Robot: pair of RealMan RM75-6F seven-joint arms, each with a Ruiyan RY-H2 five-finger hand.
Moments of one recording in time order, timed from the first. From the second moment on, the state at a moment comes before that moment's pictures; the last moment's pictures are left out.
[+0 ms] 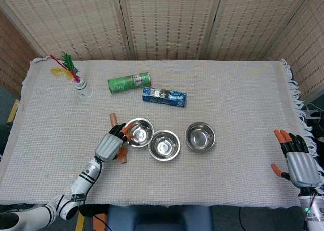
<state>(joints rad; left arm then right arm) -0.61 -1.79 -0.12 -1.03 1.58 1.11 0.08 0.09 -1.10 0.05 -1.66 -1.40 1.38 -0.14</state>
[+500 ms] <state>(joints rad) -0.67 -1.91 -0.10 -0.81 1.63 1.21 0.00 0.09 -1.08 0.05 -1.69 -1.38 1.37 -0.12</state>
